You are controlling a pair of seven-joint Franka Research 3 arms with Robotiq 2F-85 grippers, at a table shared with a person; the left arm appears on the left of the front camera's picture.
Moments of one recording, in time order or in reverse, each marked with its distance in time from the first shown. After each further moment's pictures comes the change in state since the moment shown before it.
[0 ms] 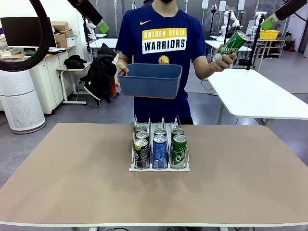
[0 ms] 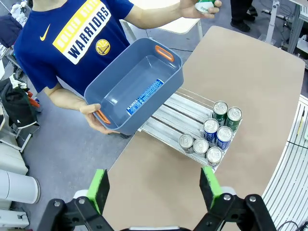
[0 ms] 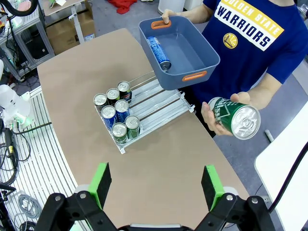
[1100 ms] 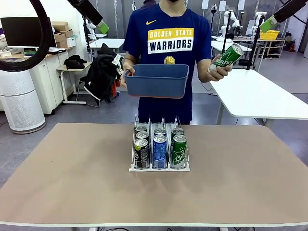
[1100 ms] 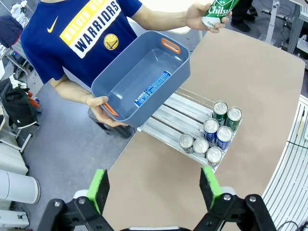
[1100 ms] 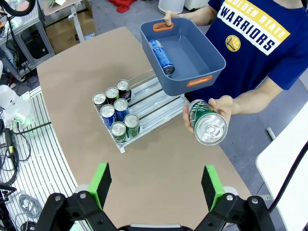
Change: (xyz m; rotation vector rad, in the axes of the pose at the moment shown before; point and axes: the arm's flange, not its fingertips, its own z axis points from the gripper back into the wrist) left arm 0.000 0.000 0.000 0.000 0.000 0.000; right arm -0.002 -0.009 -0.008 0.008 0.012 -0.015
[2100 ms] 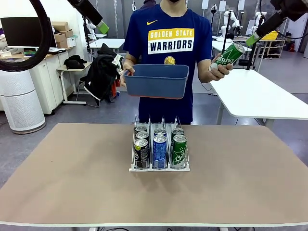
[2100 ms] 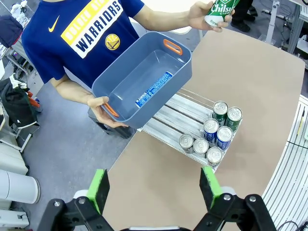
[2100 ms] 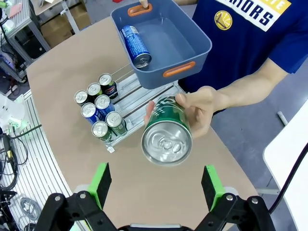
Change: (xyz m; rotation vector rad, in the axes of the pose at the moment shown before) left arm 0.000 0.000 0.000 0.000 0.000 0.000; right arm 0.001 -0.077 -0.072 0.046 0.075 -0.083
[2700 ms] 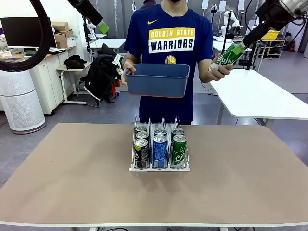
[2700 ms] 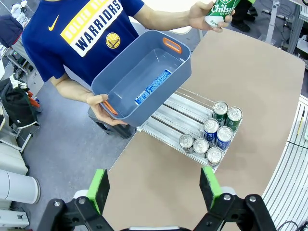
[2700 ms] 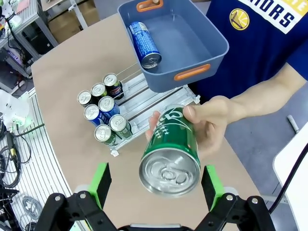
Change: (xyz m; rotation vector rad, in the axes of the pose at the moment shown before) left arm 0.000 0.000 0.000 0.000 0.000 0.000; right arm 0.008 -0.006 -0.038 0.055 0.014 0.010
